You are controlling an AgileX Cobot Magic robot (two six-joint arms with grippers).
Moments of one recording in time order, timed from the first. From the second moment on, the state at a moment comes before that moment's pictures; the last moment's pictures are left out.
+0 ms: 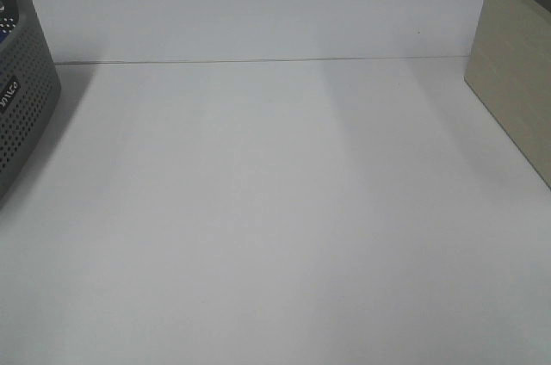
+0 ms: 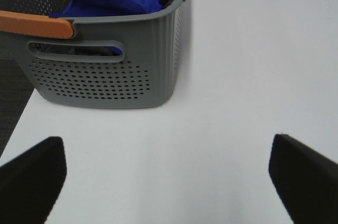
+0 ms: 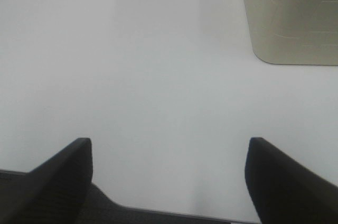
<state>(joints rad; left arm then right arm) 0.09 0.00 -0.52 0.00 1.08 -0.03 0.04 0.00 -0.45 0.07 1.11 -0.09</state>
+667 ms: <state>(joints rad) 0.09 0.00 -0.52 0.00 1.08 -0.03 0.04 0.00 -0.45 0.07 1.11 -0.09</state>
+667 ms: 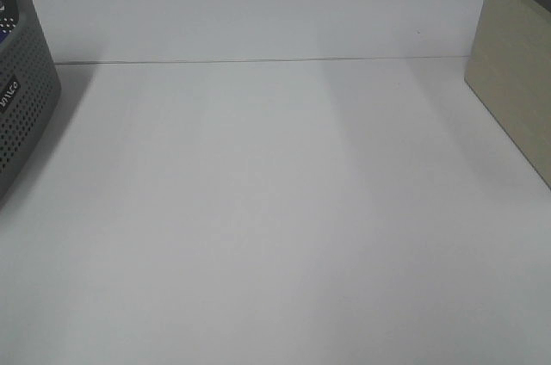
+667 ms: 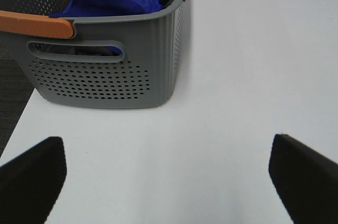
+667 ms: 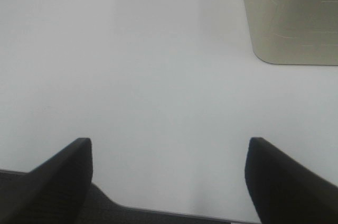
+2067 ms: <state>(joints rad) 0.09 0.55 -0.92 -0.01 1.12 0.35 0.04 0.00 -0.45 0.07 1.11 -0.09</state>
